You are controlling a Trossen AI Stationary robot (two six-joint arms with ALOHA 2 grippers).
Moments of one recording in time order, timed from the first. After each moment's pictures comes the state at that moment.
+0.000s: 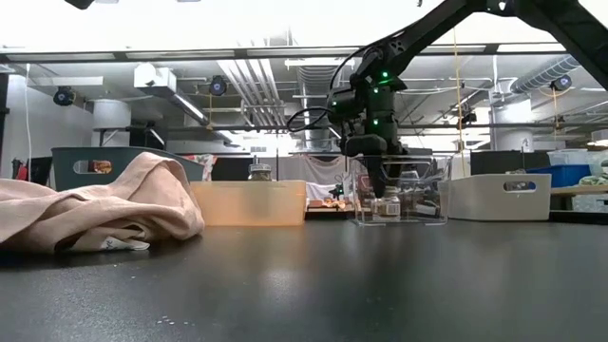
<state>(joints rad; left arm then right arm) -0.80 1.32 0.99 -0.44 -1.04 -0.79 -0.56 2.05 1.60 -1.07 -0.03 0.05</state>
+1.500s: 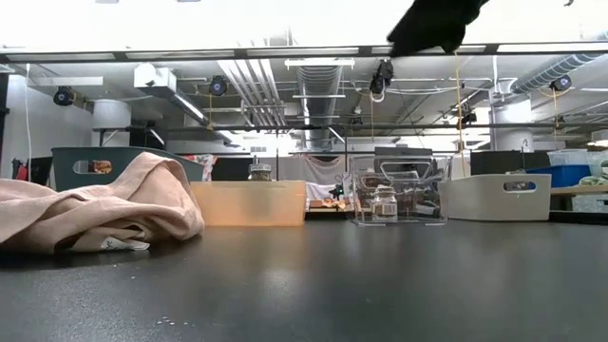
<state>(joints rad) -0.78 1.32 1.09 -0.35 -0.85 -0.81 0.25 1.22 0.96 -0.38 0.45 0.27</state>
